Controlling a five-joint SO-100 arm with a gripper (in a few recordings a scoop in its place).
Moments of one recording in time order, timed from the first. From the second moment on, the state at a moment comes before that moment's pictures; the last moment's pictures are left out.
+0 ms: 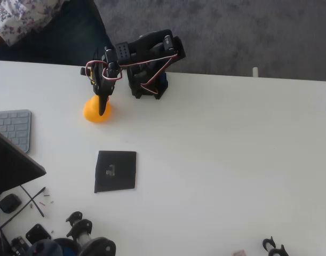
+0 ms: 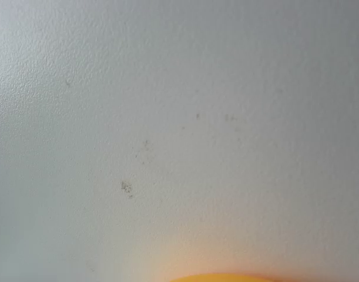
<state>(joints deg) 78.2 150.9 157.1 58.4 -88.8</state>
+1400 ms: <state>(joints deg) 77.5 151.3 150.6 58.8 -88.2</state>
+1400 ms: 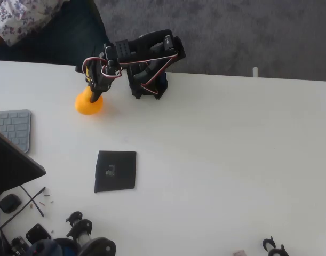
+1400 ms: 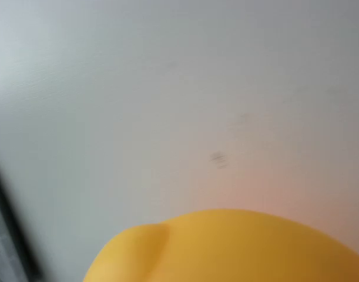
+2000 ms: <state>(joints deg) 55.8 151.3 144.1 58.9 -61.8</state>
